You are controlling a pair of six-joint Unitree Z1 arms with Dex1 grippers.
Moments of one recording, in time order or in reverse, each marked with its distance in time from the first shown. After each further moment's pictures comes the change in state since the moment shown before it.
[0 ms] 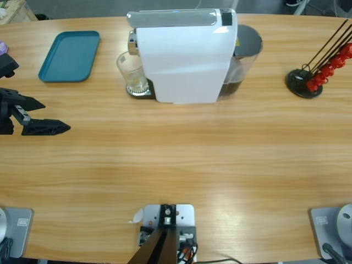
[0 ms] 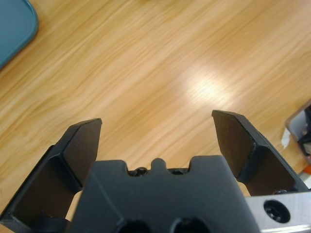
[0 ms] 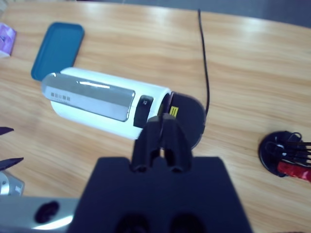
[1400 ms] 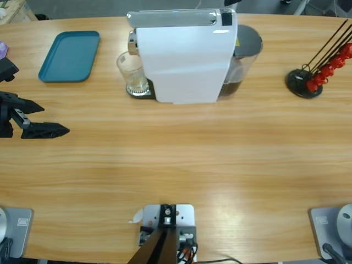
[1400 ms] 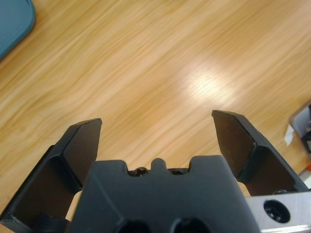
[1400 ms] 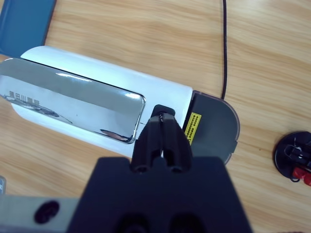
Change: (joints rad) arm 0 0.000 0.000 0.016 0.000 0.003 0.000; arm 1 0.049 0.261 -0.218 0.147 -0.016 0.002
